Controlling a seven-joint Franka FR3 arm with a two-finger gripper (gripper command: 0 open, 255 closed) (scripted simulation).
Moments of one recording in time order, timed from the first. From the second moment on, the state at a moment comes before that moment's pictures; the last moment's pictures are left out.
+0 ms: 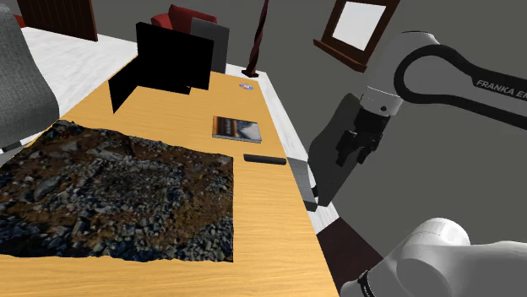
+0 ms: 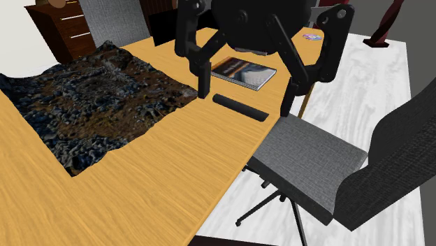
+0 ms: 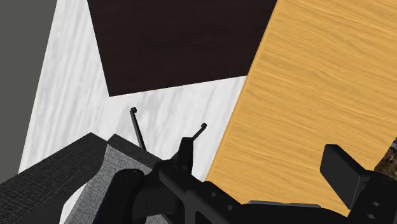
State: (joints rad) arm -0.01 -0.79 -0.03 -2.45 0.04 1.53 0.16
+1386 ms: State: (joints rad) arm 0.15 -0.17 -0.19 -2.29 -0.07 2.12 -0.58
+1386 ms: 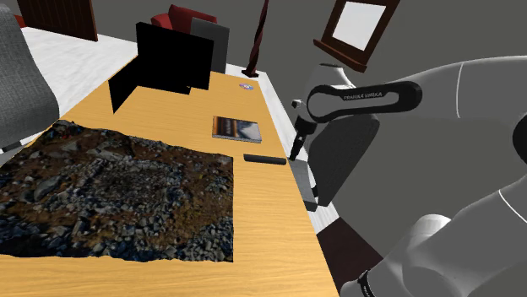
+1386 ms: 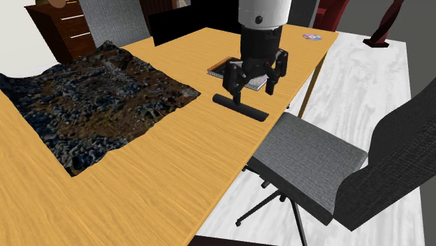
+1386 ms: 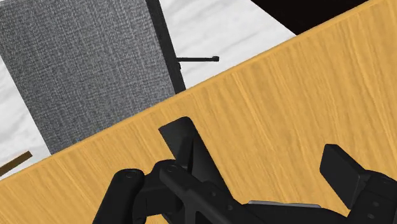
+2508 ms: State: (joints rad) arm 0.19 0.23 -0.15 -2.08 0.00 2.39 -0.95
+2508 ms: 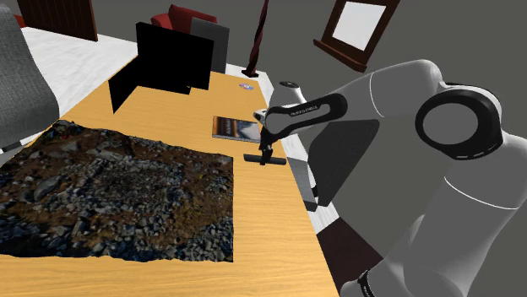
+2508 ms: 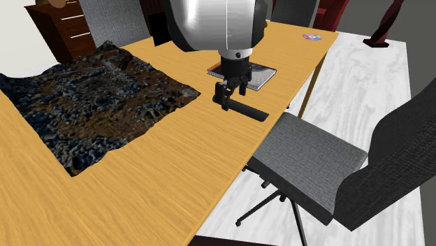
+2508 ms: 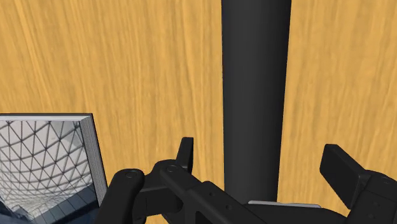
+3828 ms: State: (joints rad) arm 0.19 0.24 -0.15 -2.08 0.00 2.39 -0.95
